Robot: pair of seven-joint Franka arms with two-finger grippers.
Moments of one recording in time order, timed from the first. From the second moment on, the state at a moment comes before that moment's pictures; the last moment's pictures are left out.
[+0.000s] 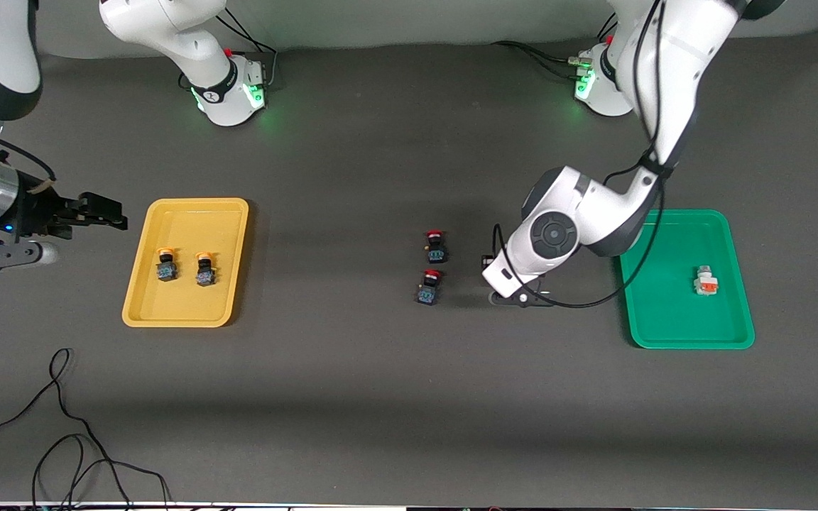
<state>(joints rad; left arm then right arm) -0.22 0.50 -0.32 -1.80 0.05 2.13 -0.51 0.28 0.12 -0.28 -1.53 0.06 1.50 -0.10</state>
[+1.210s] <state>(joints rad) 0.27 0.36 -0.30 -1.69 0.16 1.78 0.08 -0.05 0.02 -0.03 -1.62 0.04 1.54 -0.09</state>
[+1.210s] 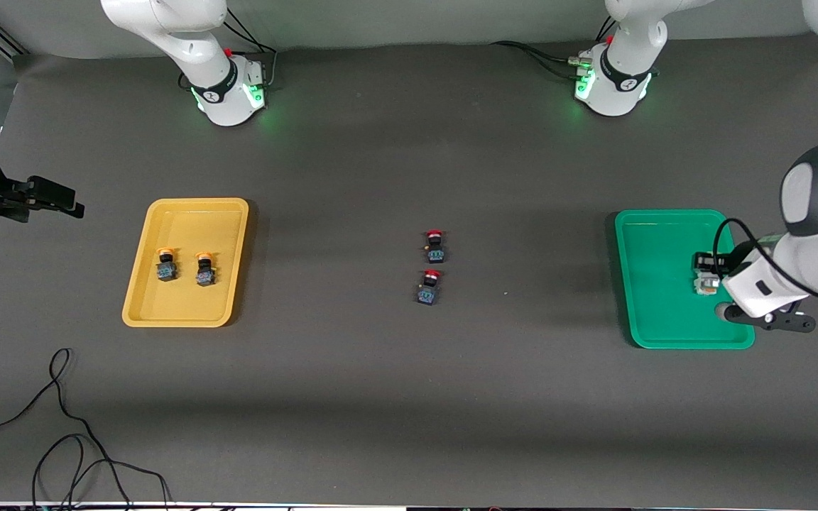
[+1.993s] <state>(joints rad) 0.33 0.48 -0.28 -2.07 0.19 2.36 0.08 -0.02 0.00 -0.03 -1.62 0.00 1.55 -0.08</state>
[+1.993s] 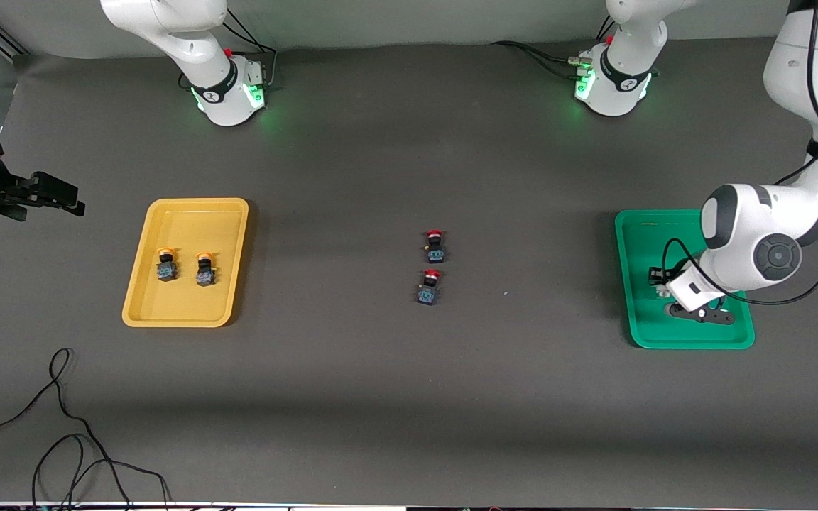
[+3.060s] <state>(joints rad) 0.32 0.13 -0.41 -1.63 0.19 1.53 0.08 -0.02 0.00 -0.06 -1.62 0.00 1.53 -0.04</state>
